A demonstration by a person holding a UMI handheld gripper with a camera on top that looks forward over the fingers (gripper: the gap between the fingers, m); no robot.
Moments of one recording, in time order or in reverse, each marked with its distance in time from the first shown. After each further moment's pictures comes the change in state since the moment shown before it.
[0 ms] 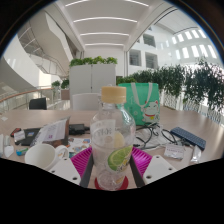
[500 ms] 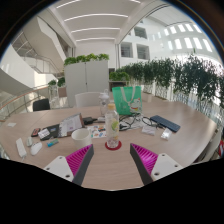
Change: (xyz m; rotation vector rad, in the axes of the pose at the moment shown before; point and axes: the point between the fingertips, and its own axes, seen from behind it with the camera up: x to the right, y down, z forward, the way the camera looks) arm -0.021 -0.015 -0.275 -0.099 0.062 0.073
